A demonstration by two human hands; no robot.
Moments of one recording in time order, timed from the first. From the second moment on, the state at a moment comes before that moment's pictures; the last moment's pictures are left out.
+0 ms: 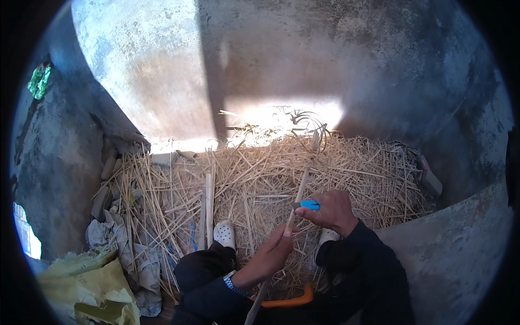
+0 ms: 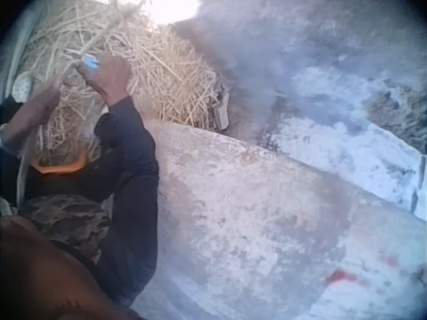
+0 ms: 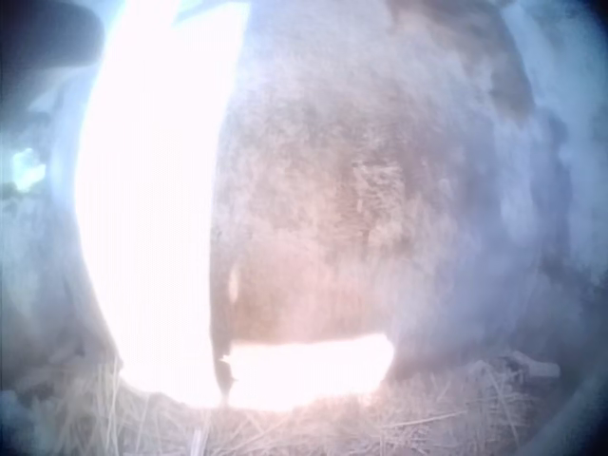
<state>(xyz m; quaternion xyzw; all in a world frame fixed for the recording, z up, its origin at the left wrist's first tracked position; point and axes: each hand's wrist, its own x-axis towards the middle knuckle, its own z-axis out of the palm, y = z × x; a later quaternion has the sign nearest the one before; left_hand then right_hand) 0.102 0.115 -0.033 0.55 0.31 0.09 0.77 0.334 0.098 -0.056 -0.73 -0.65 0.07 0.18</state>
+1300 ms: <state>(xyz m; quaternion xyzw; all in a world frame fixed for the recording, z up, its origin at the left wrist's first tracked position) 0.098 0.124 -0.057 0.36 0.29 0.05 0.88 0.347 0.109 -0.055 -0.83 -0.50 0.19 0.13</state>
